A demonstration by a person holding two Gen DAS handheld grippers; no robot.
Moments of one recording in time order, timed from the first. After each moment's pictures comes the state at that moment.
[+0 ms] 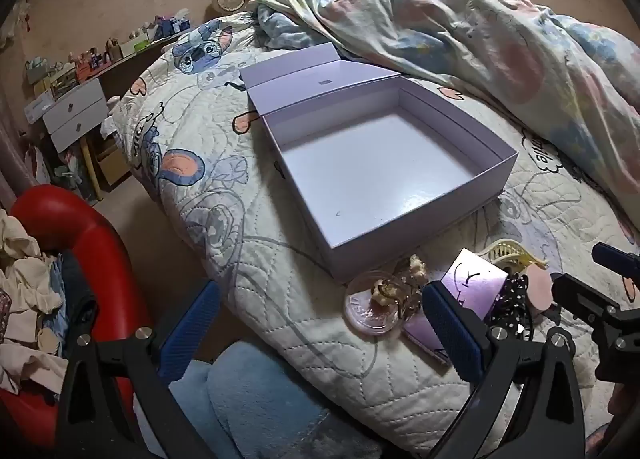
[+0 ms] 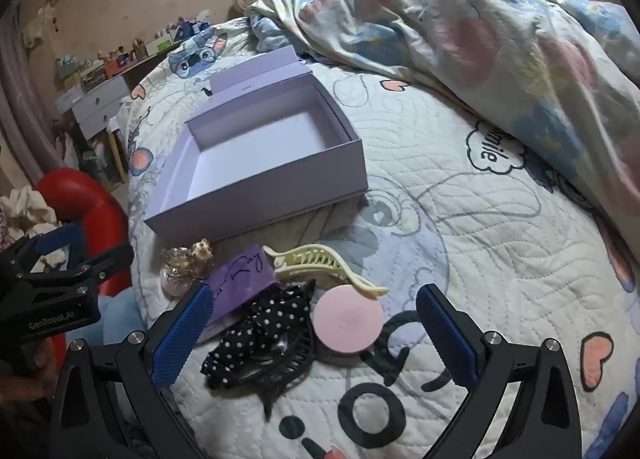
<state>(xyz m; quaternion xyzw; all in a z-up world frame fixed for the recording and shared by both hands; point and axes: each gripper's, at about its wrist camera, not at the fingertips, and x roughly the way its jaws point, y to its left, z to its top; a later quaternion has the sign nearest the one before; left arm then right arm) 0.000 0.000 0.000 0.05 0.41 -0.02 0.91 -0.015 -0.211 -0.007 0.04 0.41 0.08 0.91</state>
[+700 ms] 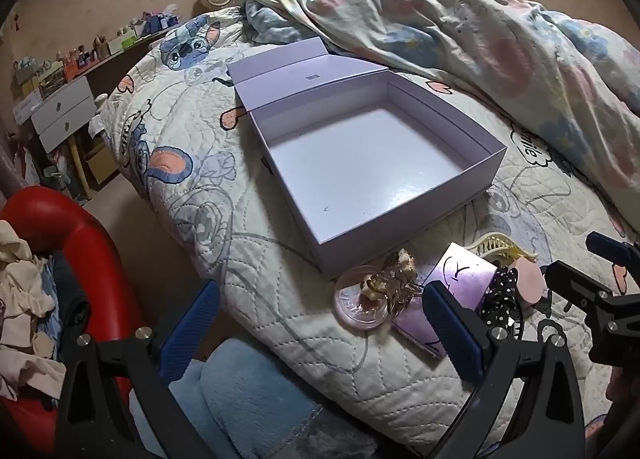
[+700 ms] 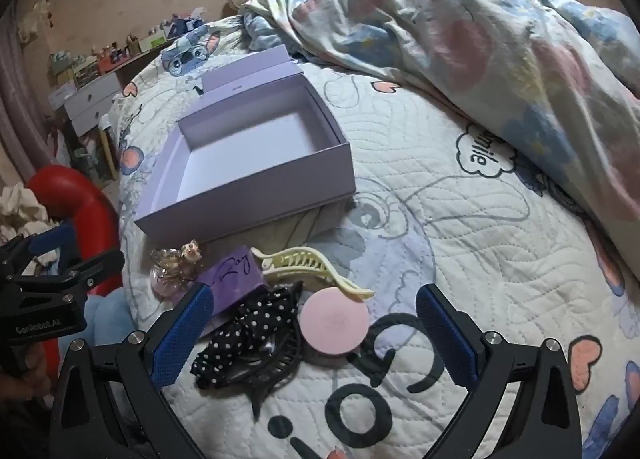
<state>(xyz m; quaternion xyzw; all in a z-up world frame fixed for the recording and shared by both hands) 0.001 0.000 -0.001 0.04 0.42 -0.05 0.91 -0.013 -0.212 -0.004 0.02 0.41 0.06 0.91</state>
